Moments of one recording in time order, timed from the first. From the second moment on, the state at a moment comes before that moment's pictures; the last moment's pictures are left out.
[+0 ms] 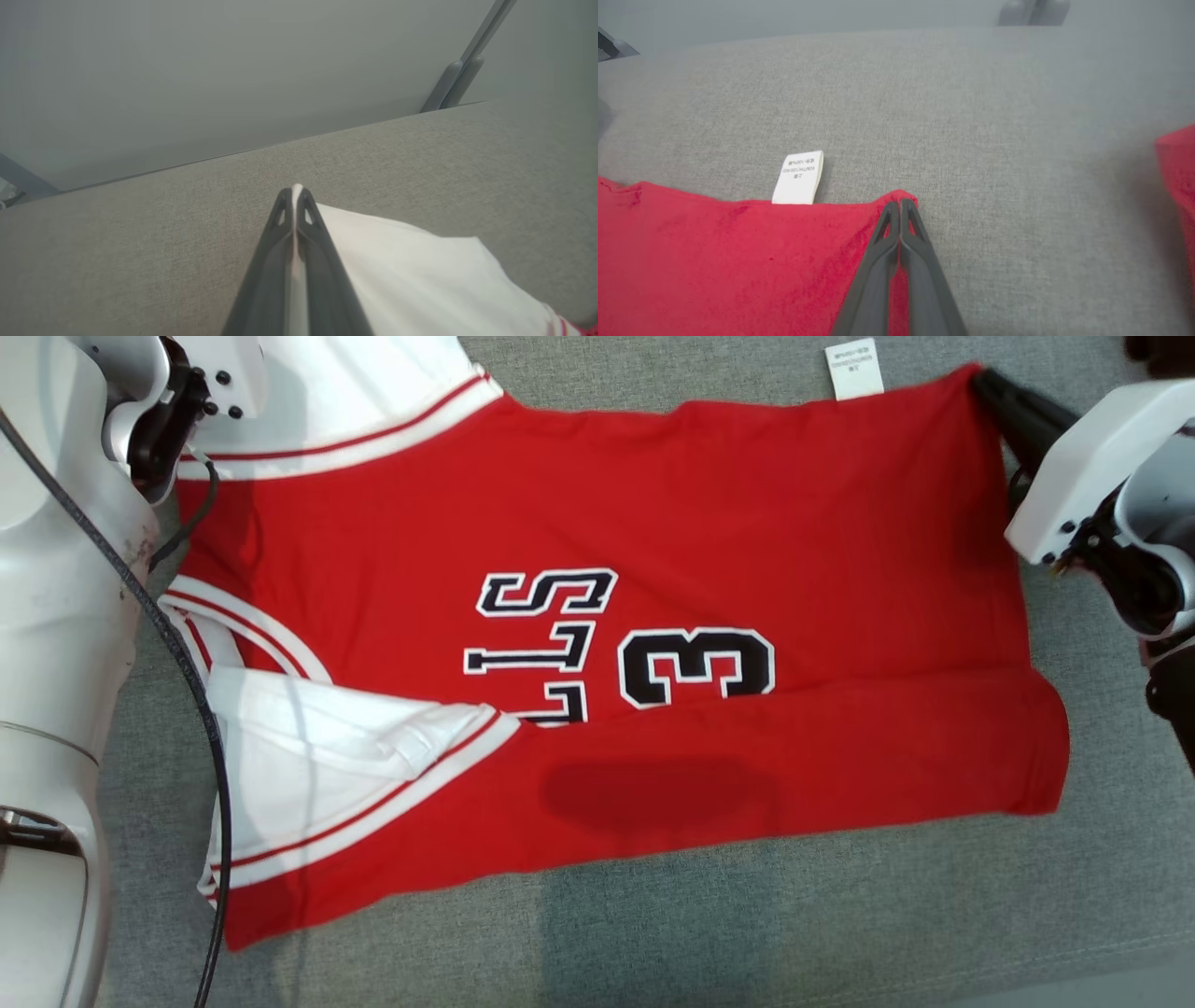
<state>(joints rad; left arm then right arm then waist) -1.34 0.24 -0.51 1.07 -0.56 -0.10 0.11 -0.97 -0.37 0.43 0.57 0.71 0.13 0.32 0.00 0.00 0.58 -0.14</state>
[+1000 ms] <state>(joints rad) -0.86 0.42 -0.48 0.50 -0.68 -0.10 -0.21 -0.80 -0.49 0.56 0.59 0.75 0.13 -0.22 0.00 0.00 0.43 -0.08</state>
